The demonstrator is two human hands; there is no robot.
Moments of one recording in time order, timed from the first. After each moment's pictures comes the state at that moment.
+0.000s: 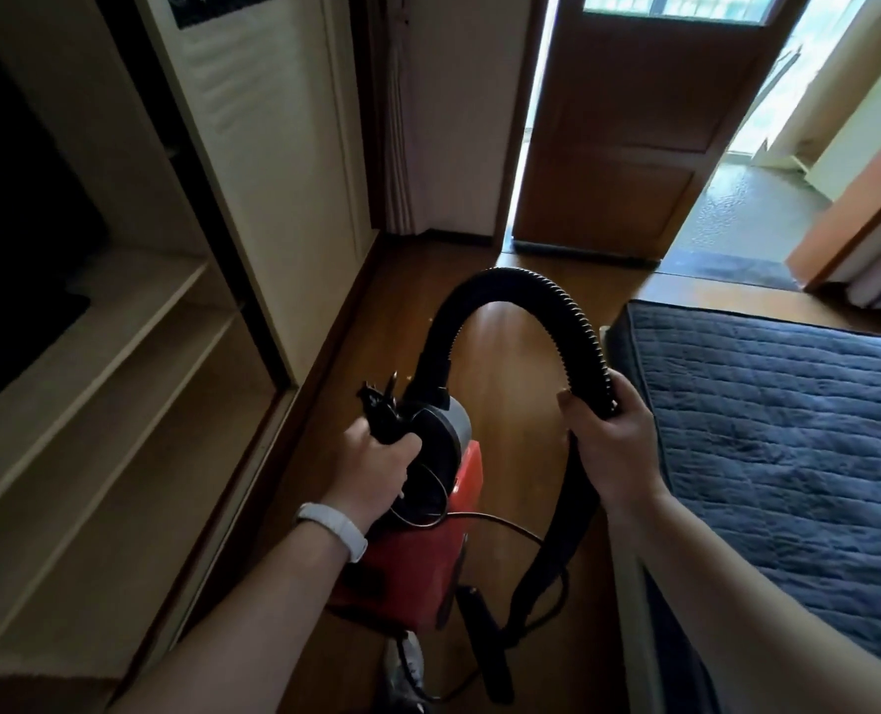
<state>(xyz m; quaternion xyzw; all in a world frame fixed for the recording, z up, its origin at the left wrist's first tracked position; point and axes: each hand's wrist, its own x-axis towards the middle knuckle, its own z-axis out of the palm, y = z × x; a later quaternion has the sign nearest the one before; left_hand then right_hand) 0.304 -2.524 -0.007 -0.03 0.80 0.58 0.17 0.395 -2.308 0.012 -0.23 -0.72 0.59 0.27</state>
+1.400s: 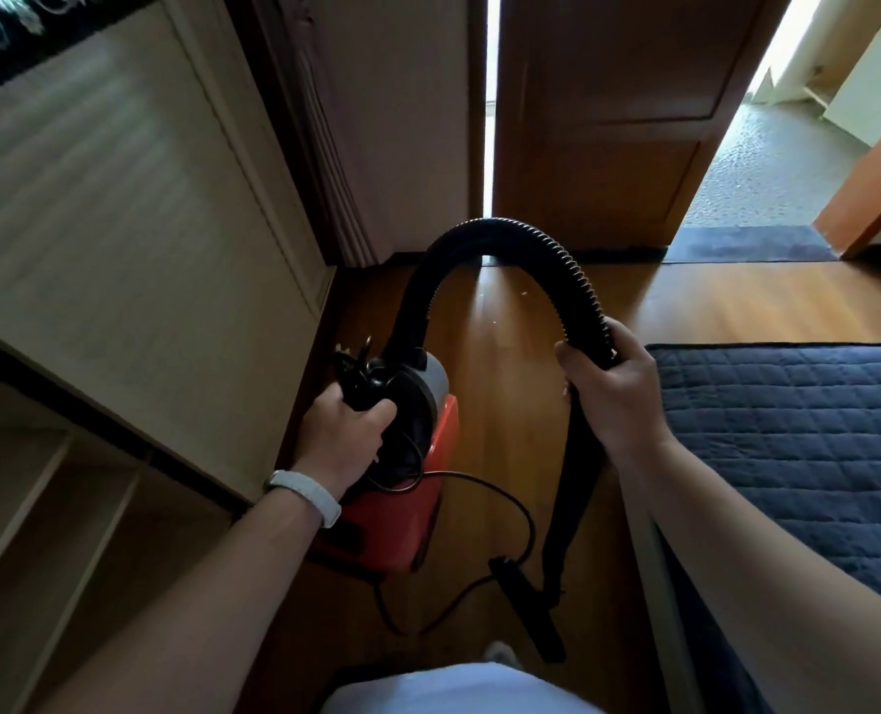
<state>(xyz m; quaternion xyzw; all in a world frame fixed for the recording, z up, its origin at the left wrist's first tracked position) -0.094 -2.265 0.003 0.04 0.86 0.49 0.14 0.035 -2.028 0.023 -0.23 -0.70 0.61 0.29</state>
